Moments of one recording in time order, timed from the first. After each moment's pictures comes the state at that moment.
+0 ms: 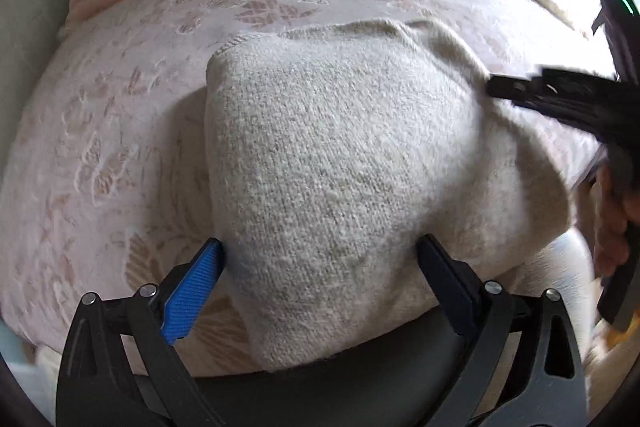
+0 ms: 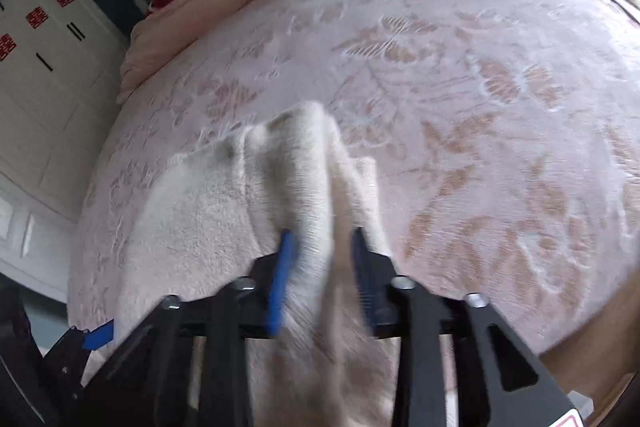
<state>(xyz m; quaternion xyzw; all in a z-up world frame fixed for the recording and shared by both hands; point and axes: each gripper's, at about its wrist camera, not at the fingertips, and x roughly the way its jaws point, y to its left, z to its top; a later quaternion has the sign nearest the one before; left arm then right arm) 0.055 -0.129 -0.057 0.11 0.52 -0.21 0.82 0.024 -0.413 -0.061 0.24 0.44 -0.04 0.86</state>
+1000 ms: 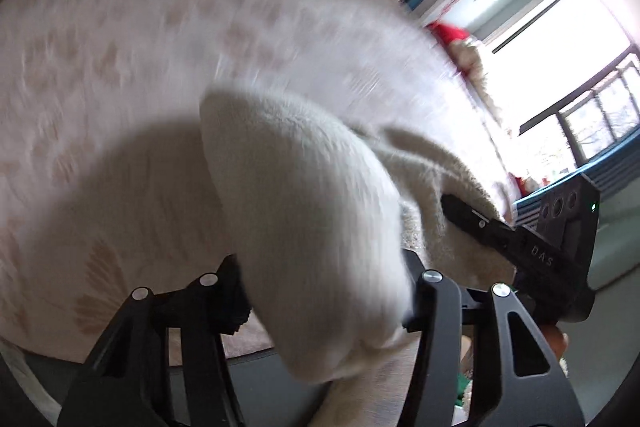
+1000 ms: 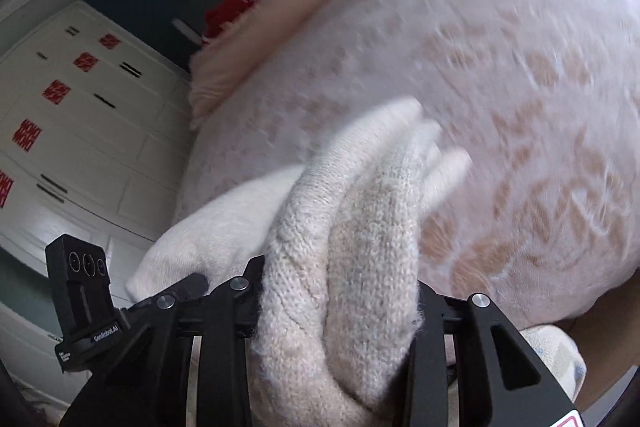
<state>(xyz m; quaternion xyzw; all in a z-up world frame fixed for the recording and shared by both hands) 0.092 -0.082 0.029 -0.12 0.51 -0.31 0.79 -0.001 -0.383 0.010 0.35 0.38 0.07 0.86</state>
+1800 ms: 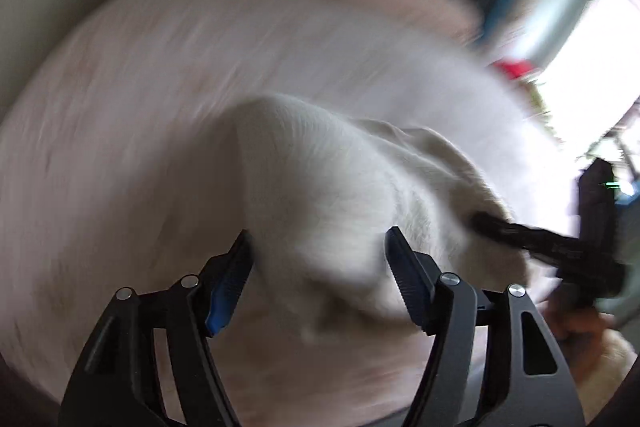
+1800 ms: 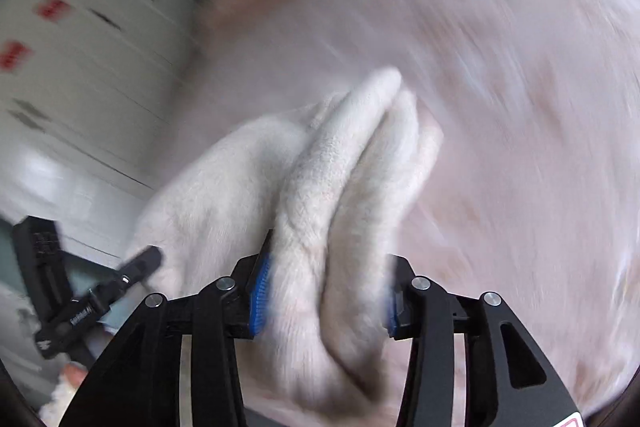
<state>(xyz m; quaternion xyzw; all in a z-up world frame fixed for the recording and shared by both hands) 0.177 0.114 -0.052 -0.06 0.50 -0.17 0.84 0.134 -0.204 -0.084 0.26 0.49 0.09 0.83</state>
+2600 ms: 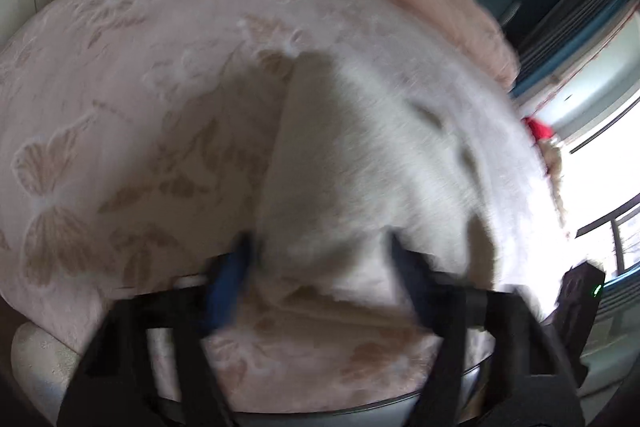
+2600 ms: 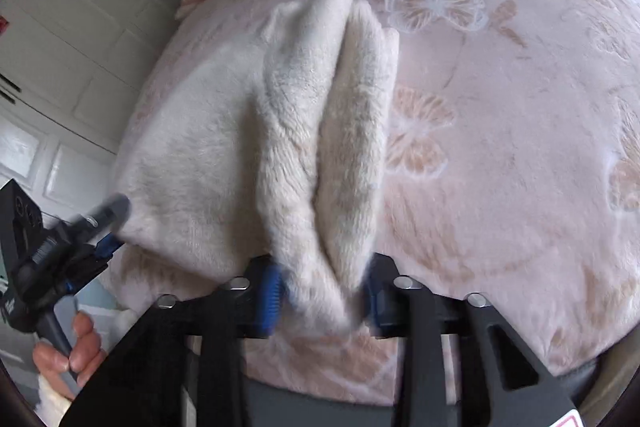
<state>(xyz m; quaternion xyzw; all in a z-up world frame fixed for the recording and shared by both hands) 0.145 0.140 -0.068 -0.19 0.51 -0.12 0.83 0.093 -0.191 -0.098 0.22 0.51 0.08 0.83</state>
